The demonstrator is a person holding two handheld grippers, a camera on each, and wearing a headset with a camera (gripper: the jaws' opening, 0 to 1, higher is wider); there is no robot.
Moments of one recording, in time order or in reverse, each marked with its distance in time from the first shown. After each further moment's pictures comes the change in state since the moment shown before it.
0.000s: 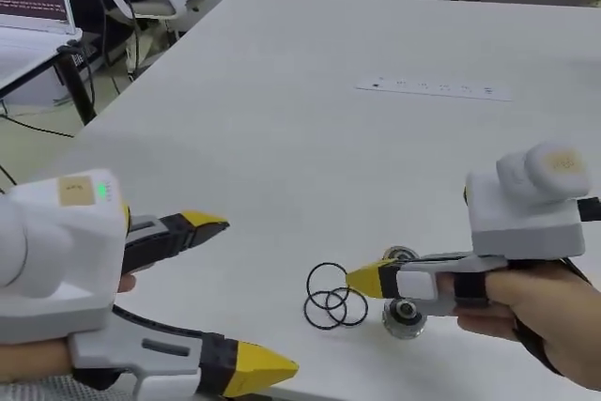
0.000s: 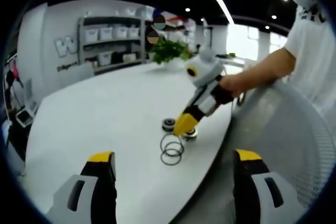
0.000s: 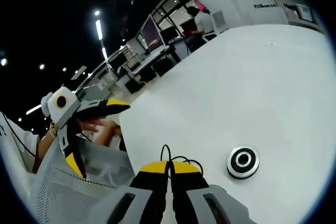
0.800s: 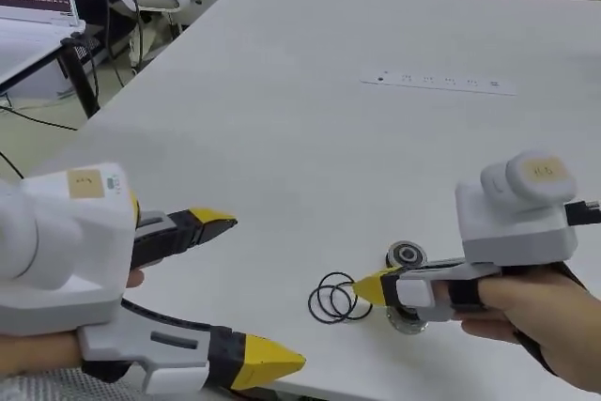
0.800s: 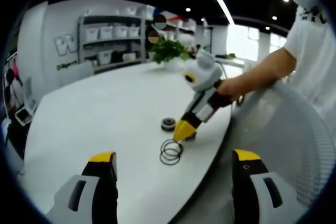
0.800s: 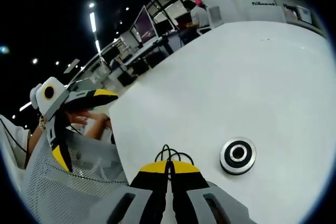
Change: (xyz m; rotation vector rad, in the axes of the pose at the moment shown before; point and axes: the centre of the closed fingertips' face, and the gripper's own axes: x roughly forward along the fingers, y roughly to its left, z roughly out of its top) left arm 0.001 0.000 -0.002 -0.009 0.001 -0.005; right arm 0.005 -0.014 -0.012 -0.013 0.053 -0.066
